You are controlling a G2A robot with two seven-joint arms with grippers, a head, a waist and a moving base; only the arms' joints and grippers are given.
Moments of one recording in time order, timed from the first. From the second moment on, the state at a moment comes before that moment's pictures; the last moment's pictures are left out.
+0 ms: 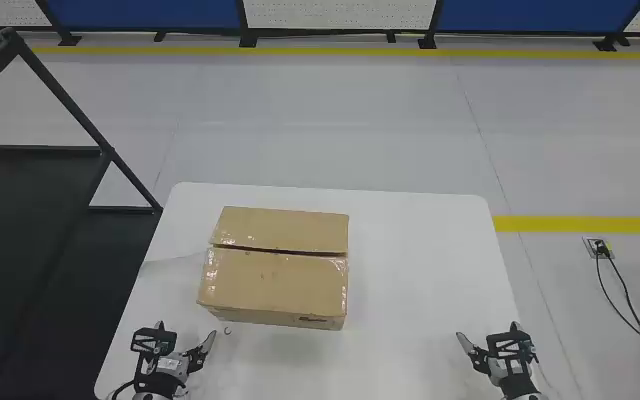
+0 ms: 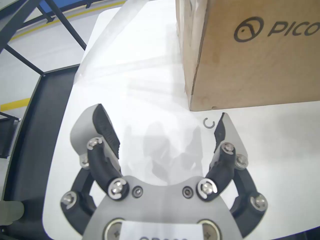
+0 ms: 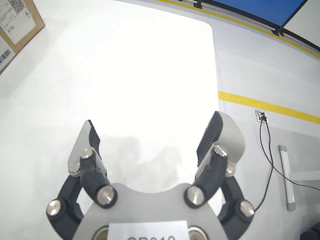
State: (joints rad) left arm 1.73 -1.15 -1.60 -1.80 1.33 0.00 0.00; right arm -1.73 -1.15 1.60 -1.80 -1.33 0.00 0.00
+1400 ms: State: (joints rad) left arm 1.75 -1.16 -1.67 -1.82 1.16 -0.09 0.14; right arm -1.71 -1.15 1.56 -1.87 -1.38 -0.05 0.01
